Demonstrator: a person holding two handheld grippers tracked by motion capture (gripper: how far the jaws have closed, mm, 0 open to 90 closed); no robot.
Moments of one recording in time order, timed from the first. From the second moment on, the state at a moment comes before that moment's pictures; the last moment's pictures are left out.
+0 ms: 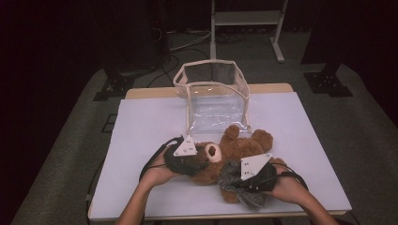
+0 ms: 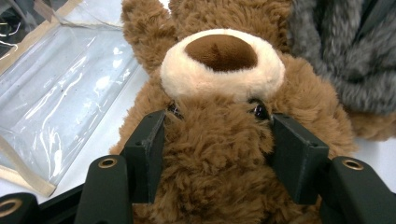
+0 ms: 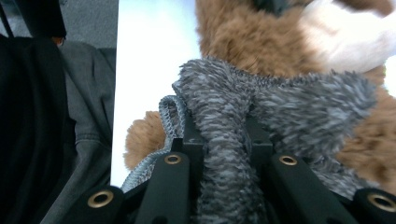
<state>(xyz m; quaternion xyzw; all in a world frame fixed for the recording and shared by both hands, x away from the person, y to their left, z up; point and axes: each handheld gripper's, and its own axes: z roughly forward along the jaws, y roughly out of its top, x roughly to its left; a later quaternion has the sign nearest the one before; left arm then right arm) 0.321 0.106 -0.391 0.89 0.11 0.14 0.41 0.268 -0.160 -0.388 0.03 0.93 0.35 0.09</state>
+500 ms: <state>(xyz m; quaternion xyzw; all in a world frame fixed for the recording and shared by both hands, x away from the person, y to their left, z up) 0.320 0.106 -0.391 0.89 0.11 0.14 0.41 0.267 -0.160 -0.387 0.02 0.93 0.36 0.08</state>
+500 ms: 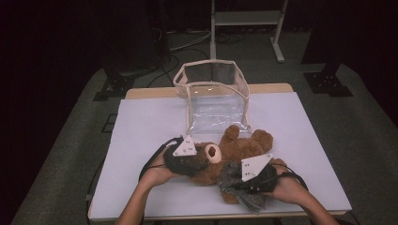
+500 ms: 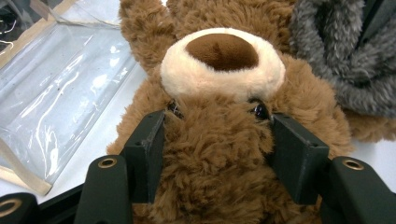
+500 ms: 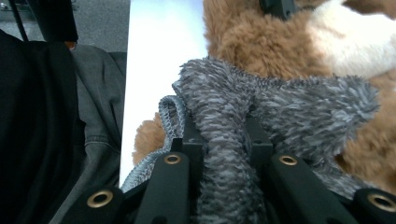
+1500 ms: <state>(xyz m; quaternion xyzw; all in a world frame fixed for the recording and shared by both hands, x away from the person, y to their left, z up) 0.308 0.111 -0.396 0.90 0.08 0.11 0.41 0.280 -0.177 -0.368 0.04 0.92 0.38 0.10</state>
